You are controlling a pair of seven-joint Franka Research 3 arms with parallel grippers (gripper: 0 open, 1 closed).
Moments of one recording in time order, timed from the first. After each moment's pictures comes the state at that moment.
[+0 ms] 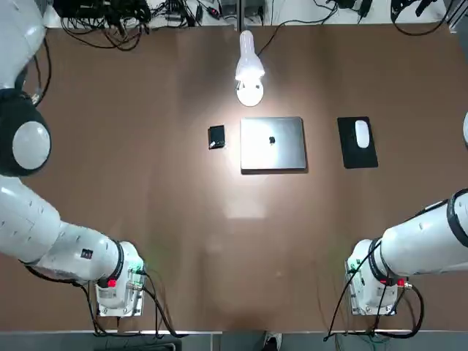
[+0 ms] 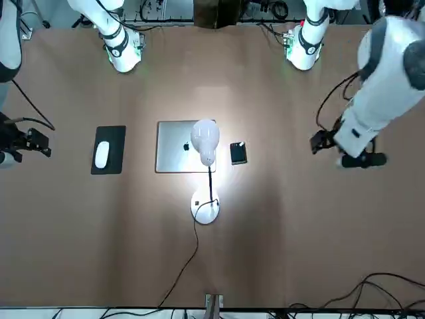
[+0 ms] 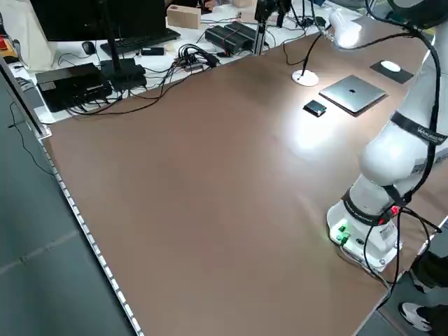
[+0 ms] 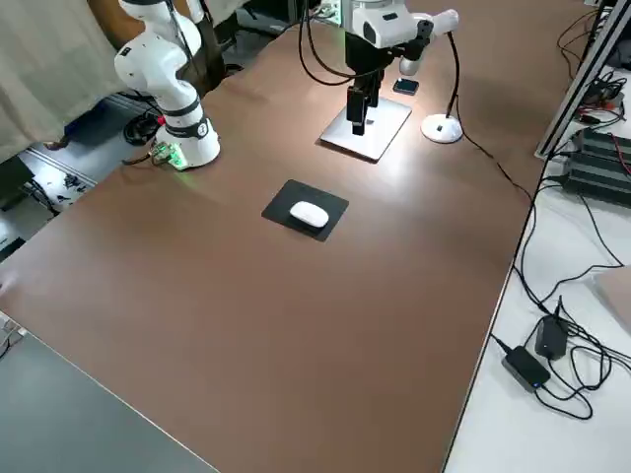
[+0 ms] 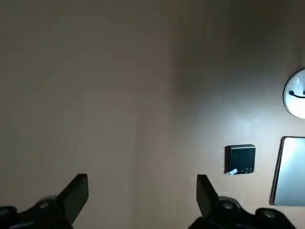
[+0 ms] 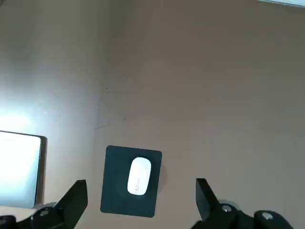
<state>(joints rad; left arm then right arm) -0.10 0.10 -0.11 -1.62 -0.03 1.70 -0.25 0.05 0.12 -0.16 -1.62 0.00 1.79 -0.26</state>
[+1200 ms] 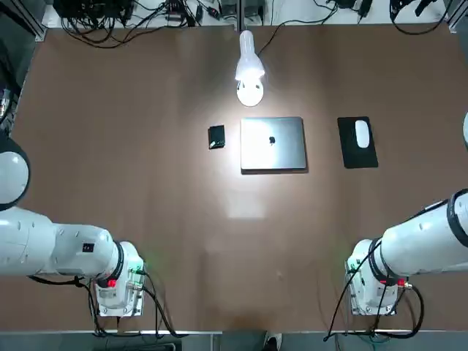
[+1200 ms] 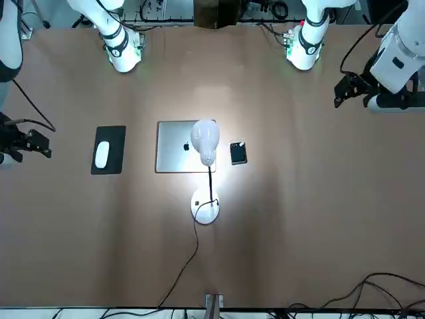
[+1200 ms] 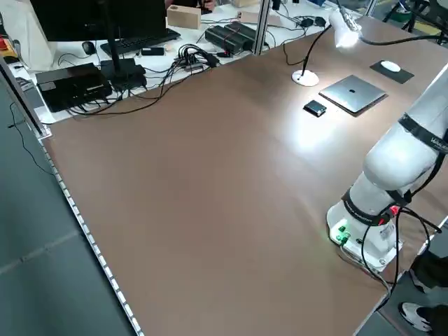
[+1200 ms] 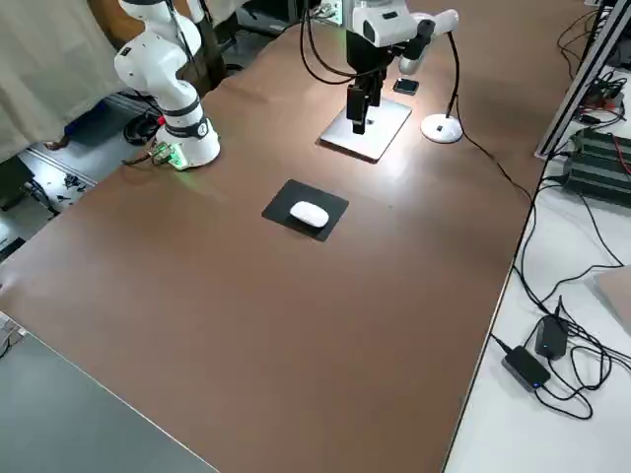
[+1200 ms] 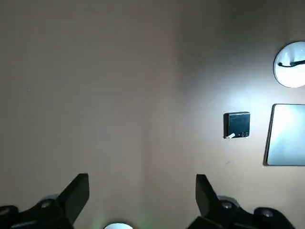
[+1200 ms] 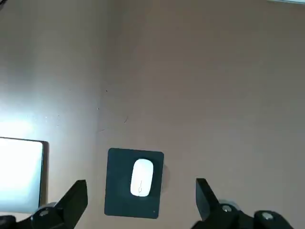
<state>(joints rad) -0.06 -0.06 -0.12 -1.62 -0.05 1.53 -0.20 0.06 0.12 -0.16 -1.62 0.00 1.79 -0.22</state>
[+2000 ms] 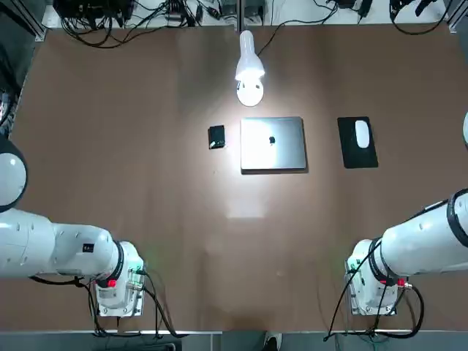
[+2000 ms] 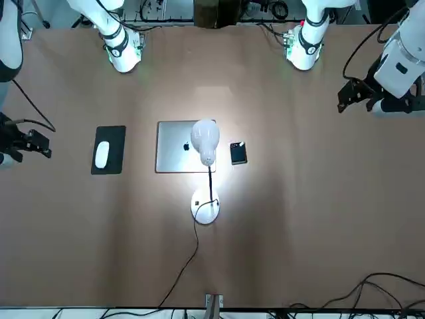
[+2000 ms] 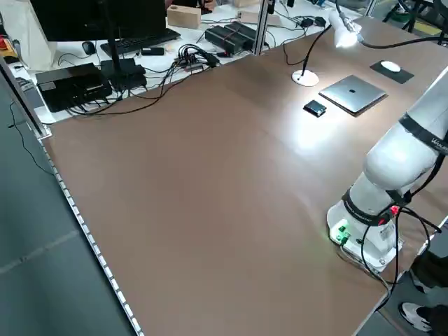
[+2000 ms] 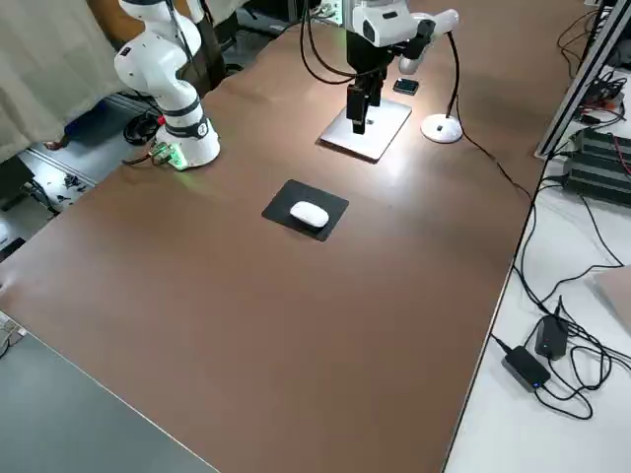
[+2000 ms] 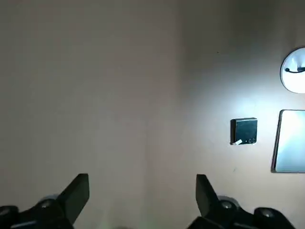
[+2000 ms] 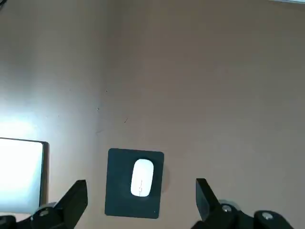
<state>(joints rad) -0.06 -0.08 -0.09 -1.67 -0.04 1.58 -0.15 0.06 0.12 -0.16 -1.62 0.00 1.79 -0.21</state>
